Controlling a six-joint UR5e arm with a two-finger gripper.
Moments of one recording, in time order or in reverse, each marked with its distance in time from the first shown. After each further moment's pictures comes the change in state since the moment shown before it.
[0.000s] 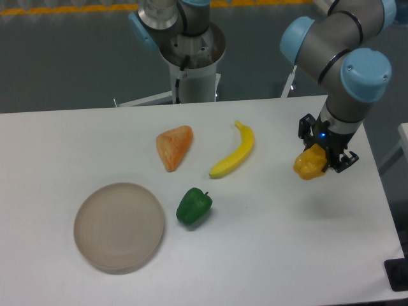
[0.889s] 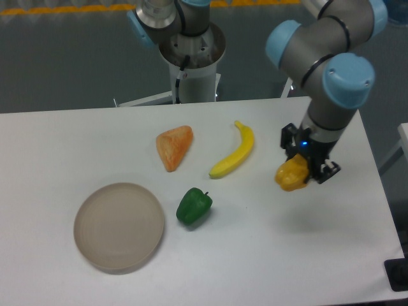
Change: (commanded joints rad) arm -0.158 0.020 -0.005 0.005 -0.052 -0.139
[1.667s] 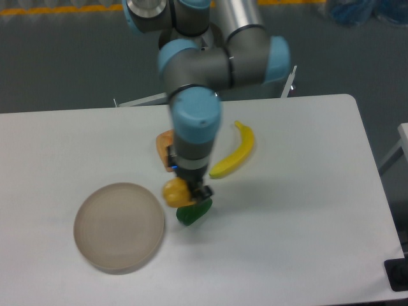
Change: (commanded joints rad) arm -0.417 -0.050 -0.049 0.002 -0.101 -0.396
